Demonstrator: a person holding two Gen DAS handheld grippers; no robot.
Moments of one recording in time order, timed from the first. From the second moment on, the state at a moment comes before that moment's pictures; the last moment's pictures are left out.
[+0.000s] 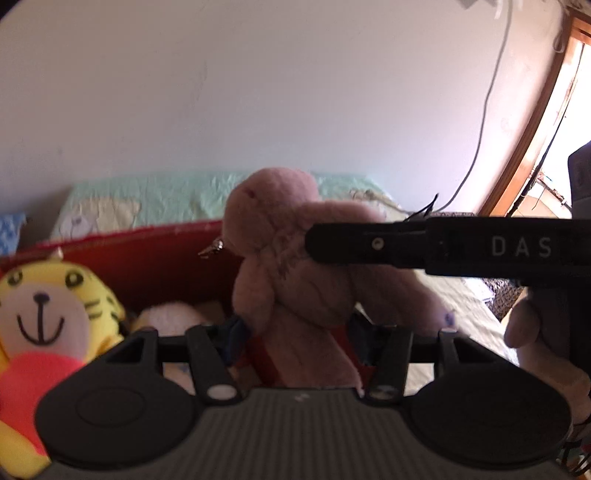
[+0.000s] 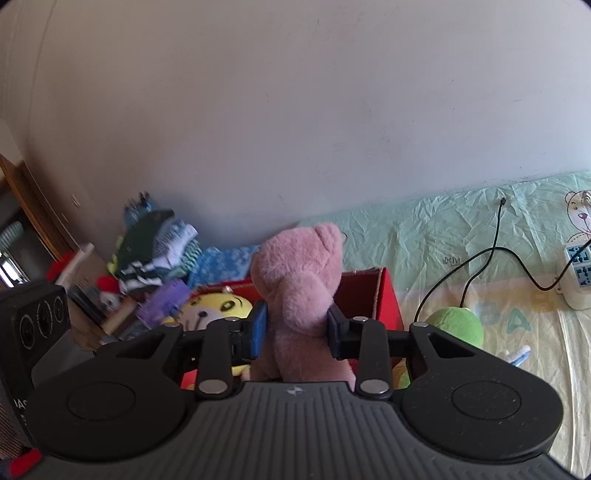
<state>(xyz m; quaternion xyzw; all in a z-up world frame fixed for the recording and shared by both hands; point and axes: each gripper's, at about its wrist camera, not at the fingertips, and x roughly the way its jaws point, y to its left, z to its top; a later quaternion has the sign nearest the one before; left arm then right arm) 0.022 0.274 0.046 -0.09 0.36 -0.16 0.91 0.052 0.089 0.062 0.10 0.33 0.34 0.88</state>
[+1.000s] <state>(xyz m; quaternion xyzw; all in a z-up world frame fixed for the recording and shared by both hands) 0.047 0.319 -0.003 -0.06 0.47 -0.15 0.87 0.082 0.178 -0.012 0.02 0.45 0.26 0.85</state>
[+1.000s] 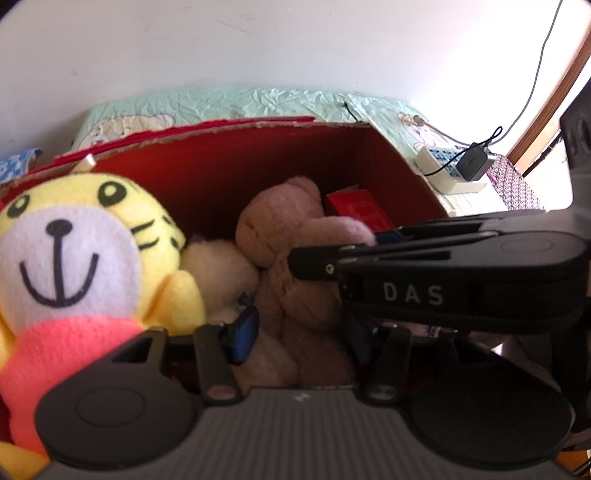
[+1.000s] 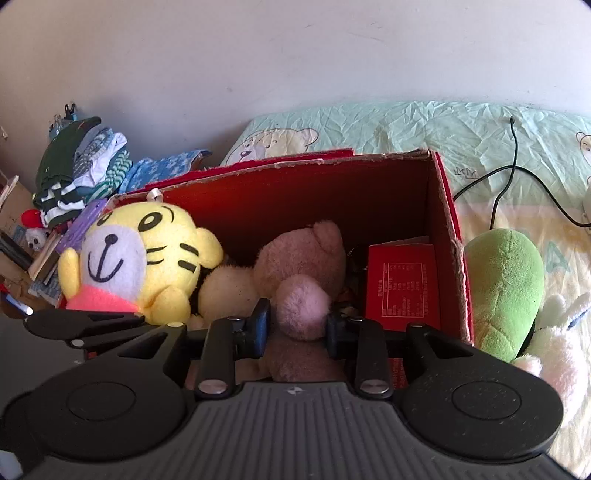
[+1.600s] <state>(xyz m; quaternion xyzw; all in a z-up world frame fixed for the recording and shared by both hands) 0.043 0.314 0.012 -0.04 0.43 -0.10 0.89 0.081 0.159 0.005 0.03 0.45 0.21 0.87</state>
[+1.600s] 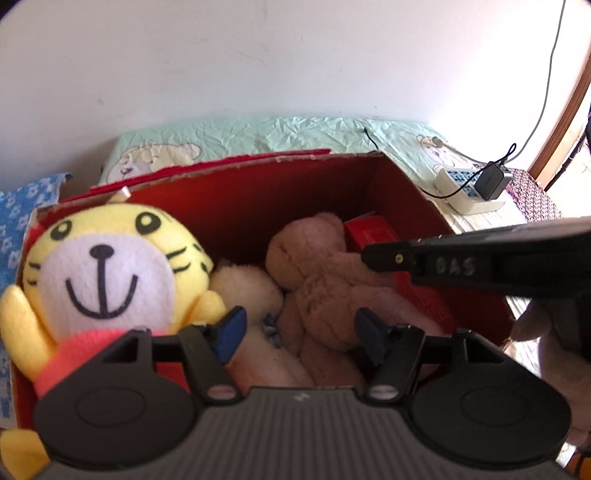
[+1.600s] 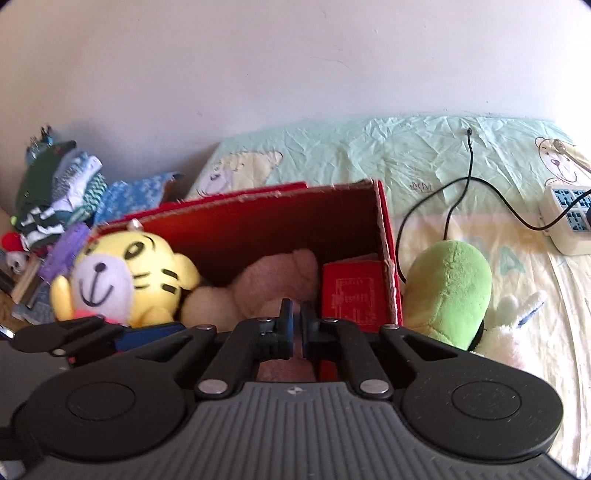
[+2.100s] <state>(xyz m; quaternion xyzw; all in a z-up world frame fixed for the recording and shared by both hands) 0.028 0.319 0.026 -0.05 0.41 -0.08 0.91 0.058 0.149 0.016 0.04 0.41 0.23 0.88</state>
